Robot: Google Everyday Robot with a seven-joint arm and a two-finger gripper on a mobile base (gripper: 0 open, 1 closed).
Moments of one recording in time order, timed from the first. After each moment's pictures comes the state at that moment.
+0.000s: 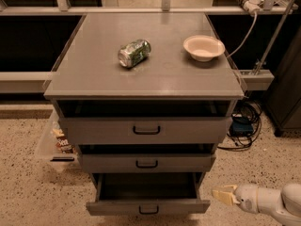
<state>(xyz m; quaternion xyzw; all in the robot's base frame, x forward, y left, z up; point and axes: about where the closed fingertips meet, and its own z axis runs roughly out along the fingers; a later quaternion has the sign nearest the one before) 0.436 -0.269 0.449 -0.22 0.85 0.35 0.33</state>
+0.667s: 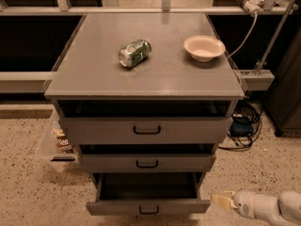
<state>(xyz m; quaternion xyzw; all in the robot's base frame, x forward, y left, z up) 0.433 -0.273 0.417 -0.19 0.86 0.36 0.32</state>
